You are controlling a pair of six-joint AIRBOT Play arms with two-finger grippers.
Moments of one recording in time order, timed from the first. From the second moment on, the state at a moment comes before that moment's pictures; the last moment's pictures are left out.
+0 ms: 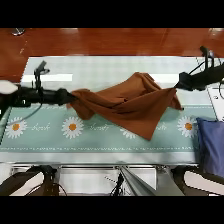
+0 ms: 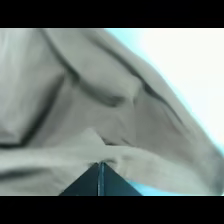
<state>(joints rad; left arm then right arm) 0.05 -1.09 0.76 0.63 -1.10 -1.12 -0.20 -1.36 1.30 -1.12 1.24 1.43</state>
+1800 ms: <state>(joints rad) 0.00 -1.56 0.93 0.67 -1.32 -1.07 -0.58 -1.16 0.75 -1.00 1.33 1.25</state>
